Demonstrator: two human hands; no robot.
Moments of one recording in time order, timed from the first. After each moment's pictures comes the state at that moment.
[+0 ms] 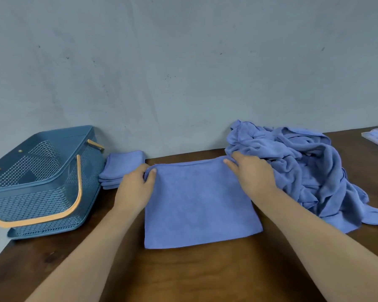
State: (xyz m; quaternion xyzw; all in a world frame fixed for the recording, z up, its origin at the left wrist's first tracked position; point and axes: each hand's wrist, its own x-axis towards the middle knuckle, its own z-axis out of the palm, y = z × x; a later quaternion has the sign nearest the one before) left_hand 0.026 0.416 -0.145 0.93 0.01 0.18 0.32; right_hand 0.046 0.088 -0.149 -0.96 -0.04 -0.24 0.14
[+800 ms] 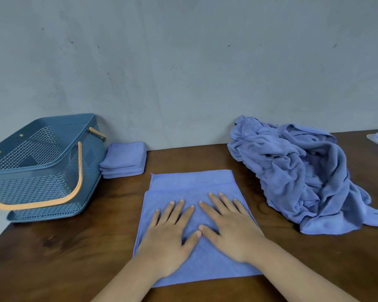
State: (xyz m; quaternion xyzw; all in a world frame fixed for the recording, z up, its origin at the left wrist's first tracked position) left_hand -0.083 0.359 -0.229 0.98 -0.15 -0.01 0.10; right_hand -0.061 0.134 -0.222 -0.97 -0.21 0.05 0.09
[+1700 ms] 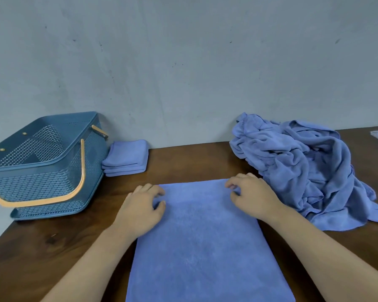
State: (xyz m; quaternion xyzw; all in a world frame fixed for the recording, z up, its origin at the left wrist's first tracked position) left_hand -0.026 0.430 -0.203 0.98 -0.09 0.07 0.17; right_hand -0.003 0.090 -0.193 -0.97 -0.11 -0.05 0.20
